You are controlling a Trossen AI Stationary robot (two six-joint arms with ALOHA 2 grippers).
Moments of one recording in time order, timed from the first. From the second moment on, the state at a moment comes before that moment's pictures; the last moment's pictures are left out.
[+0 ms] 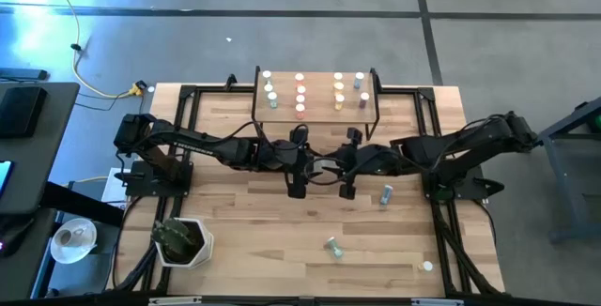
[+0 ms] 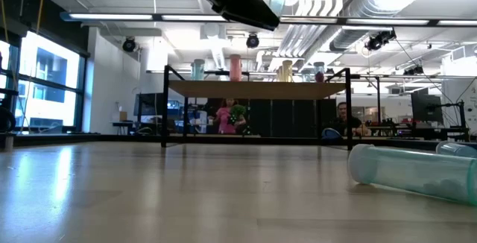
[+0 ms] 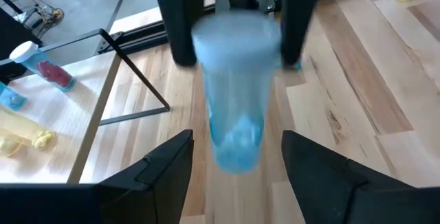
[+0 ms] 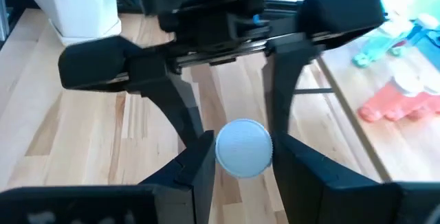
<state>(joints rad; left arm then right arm) 0.03 1.65 1.20 -0.09 -0.24 0.24 0.22 1.34 1.13 -0.37 0.38 0.07</state>
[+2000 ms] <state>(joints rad) 0.10 1.50 0.99 0.02 0.03 0.11 -0.60 1.12 1.13 -0.55 0.22 0.09</state>
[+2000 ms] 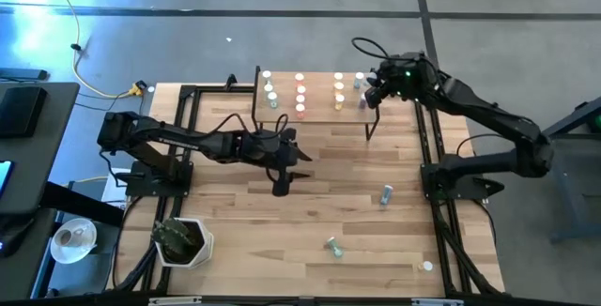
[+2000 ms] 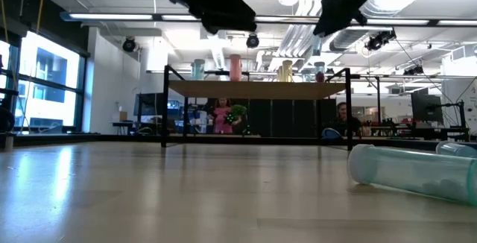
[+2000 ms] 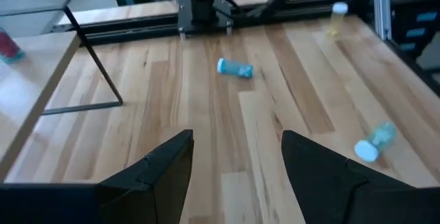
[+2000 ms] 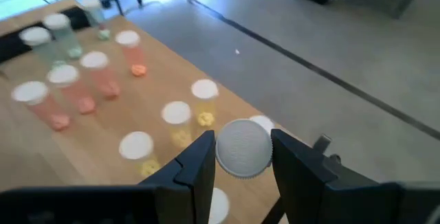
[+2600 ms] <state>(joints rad) 0.12 1.49 0.85 0.21 0.05 0.06 -0.71 1.19 1.13 -0.60 0.03 0.01</state>
